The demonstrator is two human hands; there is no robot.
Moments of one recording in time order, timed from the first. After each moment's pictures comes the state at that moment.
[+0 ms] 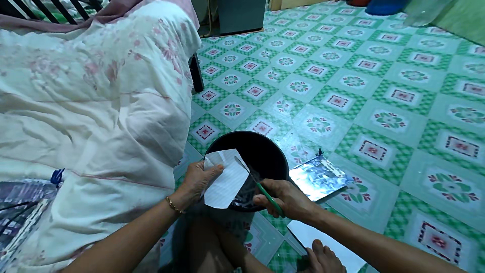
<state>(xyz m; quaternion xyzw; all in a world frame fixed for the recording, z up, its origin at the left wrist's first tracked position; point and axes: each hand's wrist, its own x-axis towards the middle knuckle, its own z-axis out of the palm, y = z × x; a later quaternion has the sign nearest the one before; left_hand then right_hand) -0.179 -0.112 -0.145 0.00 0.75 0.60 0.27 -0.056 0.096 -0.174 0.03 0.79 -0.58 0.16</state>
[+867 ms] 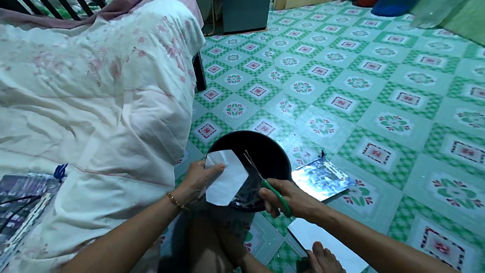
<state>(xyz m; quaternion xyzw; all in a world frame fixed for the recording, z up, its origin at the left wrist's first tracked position) -0.186 -0.115 -0.148 -0.02 0.76 0.58 0.29 -0.058 0.101 -0.165 0.06 0.75 -0.62 0.22</state>
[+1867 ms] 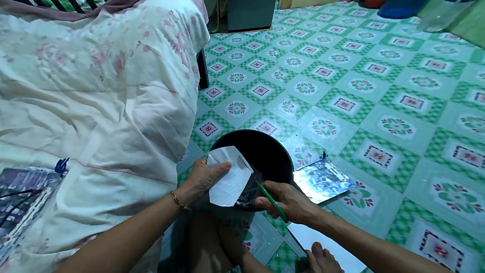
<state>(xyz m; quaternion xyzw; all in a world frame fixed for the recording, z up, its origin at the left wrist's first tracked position) -0.179 -0.112 -0.146 -0.02 0.73 0.63 0.28 -0.058 0.094 -0.174 0.02 0.81 -0.55 0.20</state>
